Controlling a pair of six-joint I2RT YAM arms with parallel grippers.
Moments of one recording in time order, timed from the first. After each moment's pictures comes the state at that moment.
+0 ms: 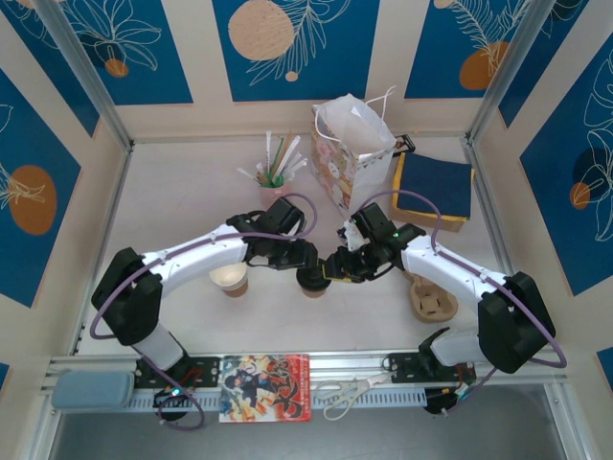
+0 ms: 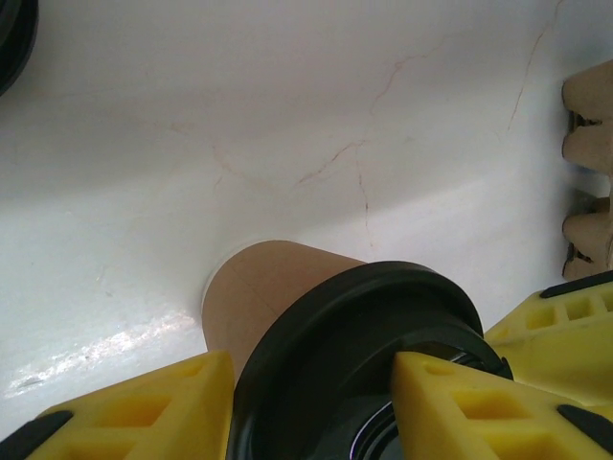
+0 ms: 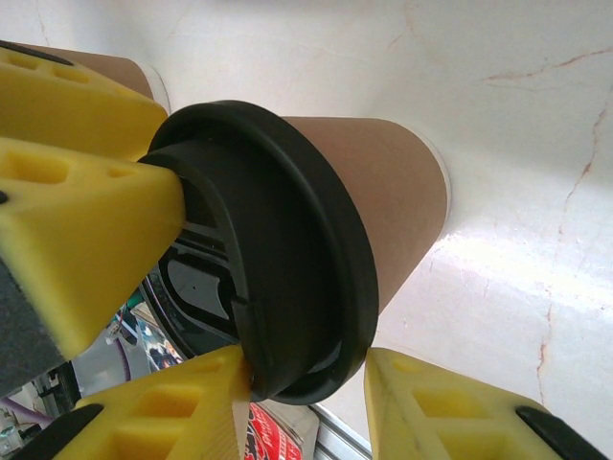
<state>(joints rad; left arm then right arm) -0.80 1.61 1.16 -0.61 0.26 -0.75 0.58 1.35 0.85 -0.65 -0.56 0.61</state>
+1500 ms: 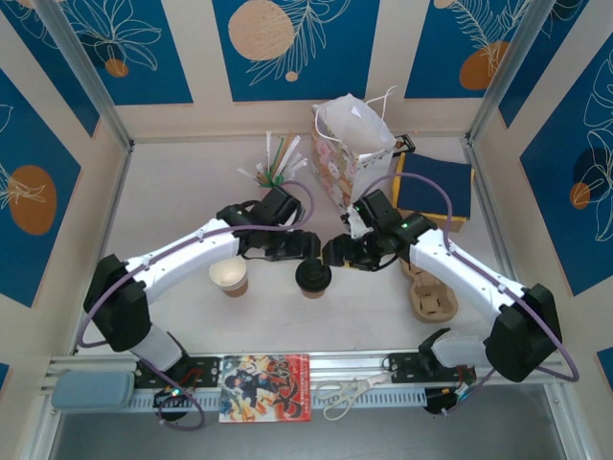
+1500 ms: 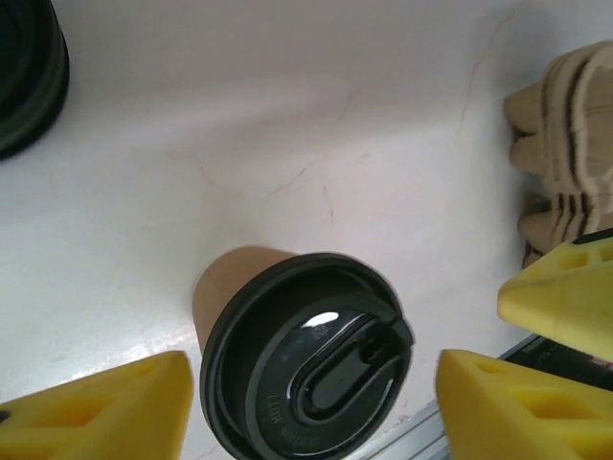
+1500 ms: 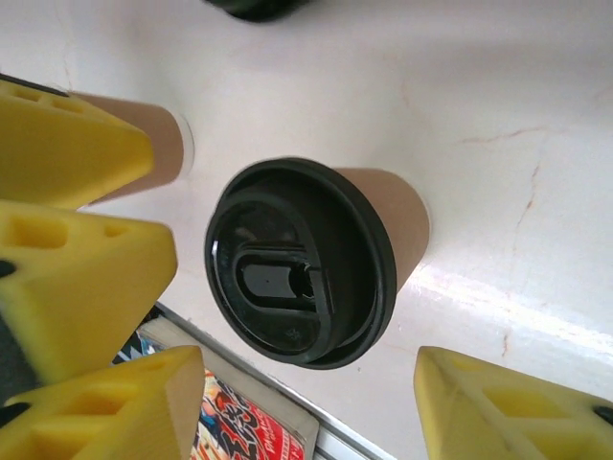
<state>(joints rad) -0.80 1.55 1.28 -0.74 0.23 -0.71 0.58 1.27 1.02 -0.81 -0.42 0.59</state>
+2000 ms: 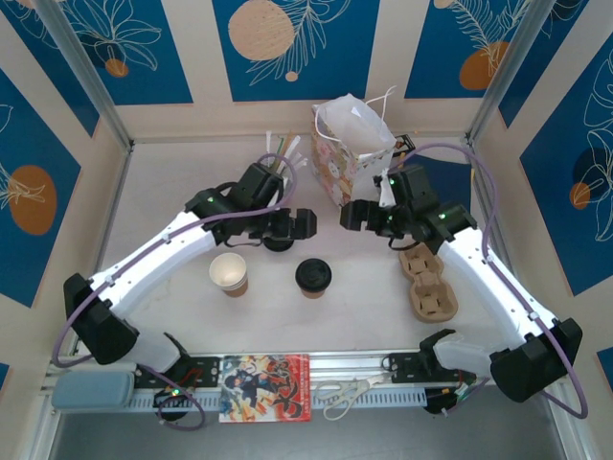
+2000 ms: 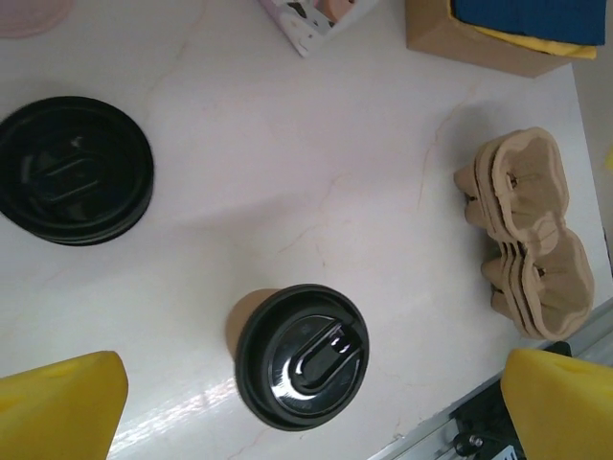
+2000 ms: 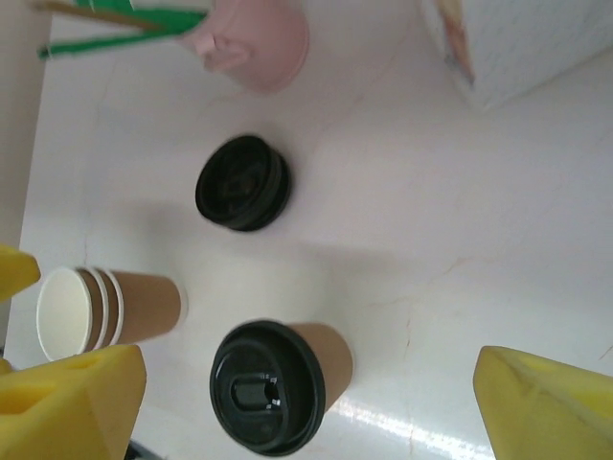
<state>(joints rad) -0.75 1.45 1.45 -0.91 0.13 -0.63 0.42 1.18 1.20 -0.85 -0.22 0.52</state>
